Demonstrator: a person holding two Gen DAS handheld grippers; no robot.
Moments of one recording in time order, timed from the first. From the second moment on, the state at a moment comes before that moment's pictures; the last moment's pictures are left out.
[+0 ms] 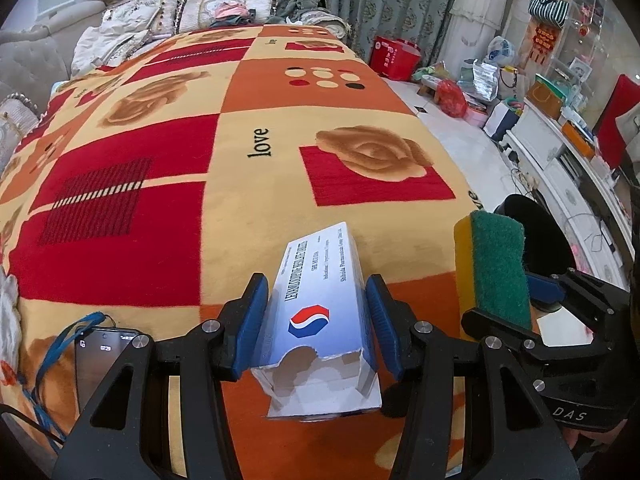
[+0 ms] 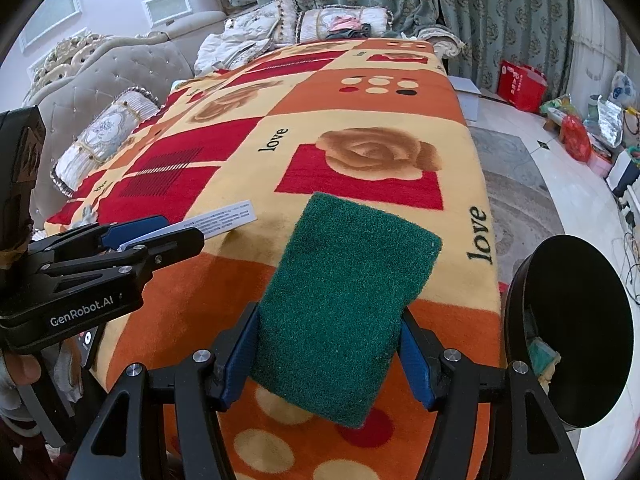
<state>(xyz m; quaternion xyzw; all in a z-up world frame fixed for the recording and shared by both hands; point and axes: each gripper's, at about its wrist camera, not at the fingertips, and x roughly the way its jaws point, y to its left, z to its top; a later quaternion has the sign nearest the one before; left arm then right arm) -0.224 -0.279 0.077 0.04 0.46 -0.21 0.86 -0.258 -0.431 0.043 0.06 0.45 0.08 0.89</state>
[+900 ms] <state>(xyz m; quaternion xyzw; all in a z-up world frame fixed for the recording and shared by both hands) -0.227 -0.290 0.041 0.01 0.53 -0.25 0.81 -0.276 -0.476 0.047 0.09 0.44 0.05 0.89</state>
